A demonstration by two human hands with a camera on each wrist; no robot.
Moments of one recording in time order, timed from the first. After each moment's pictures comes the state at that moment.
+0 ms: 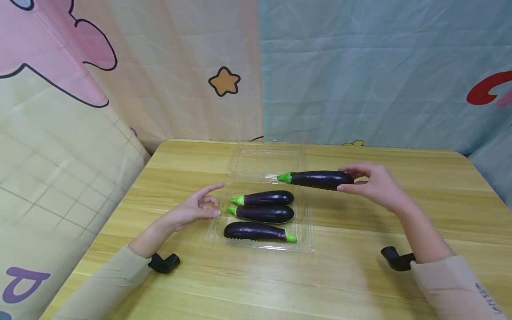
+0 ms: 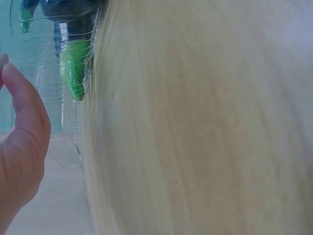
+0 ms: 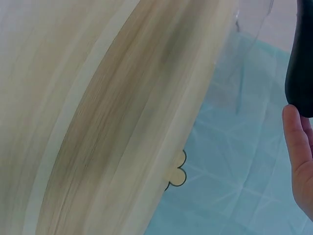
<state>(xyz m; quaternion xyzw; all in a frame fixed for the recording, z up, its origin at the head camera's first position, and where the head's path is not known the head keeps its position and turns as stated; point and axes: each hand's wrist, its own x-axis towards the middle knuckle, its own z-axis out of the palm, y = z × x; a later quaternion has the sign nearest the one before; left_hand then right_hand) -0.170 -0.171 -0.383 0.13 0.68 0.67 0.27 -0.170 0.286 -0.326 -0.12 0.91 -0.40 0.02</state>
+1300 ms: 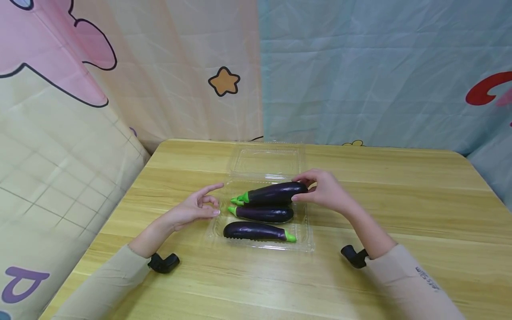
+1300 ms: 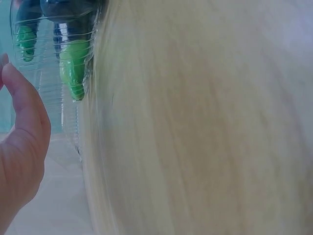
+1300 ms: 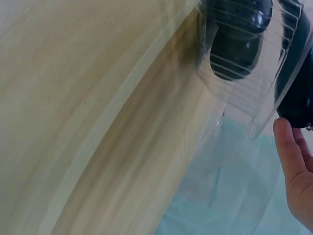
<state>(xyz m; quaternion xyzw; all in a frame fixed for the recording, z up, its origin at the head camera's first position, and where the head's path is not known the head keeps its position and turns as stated) -0.169 -0.170 -0.382 0.13 0.69 0.66 0.27 -0.180 0.199 -0.340 -0.25 0.88 -0.40 0.04</state>
